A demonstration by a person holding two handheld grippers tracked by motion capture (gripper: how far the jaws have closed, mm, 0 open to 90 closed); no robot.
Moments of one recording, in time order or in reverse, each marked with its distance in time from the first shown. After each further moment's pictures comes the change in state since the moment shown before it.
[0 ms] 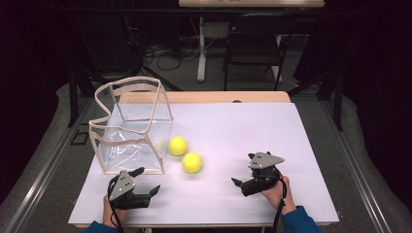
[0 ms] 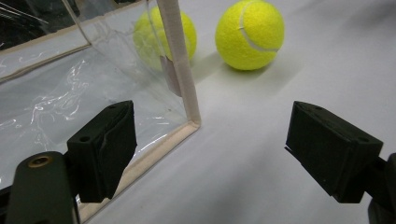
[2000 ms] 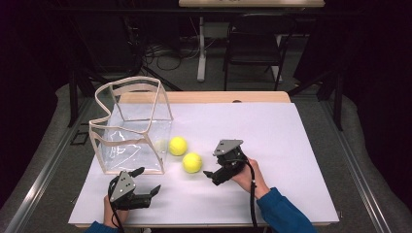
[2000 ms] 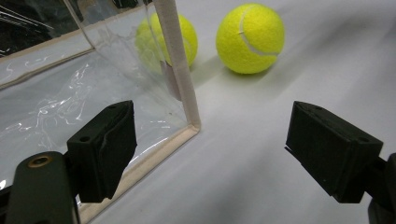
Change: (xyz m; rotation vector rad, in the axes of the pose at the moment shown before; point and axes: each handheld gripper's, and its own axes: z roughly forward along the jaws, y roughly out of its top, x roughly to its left) left arm -0.003 0.001 0.000 -0.011 0.015 -0.002; right arm 0.020 0.066 0.066 0.091 0.126 -0.085
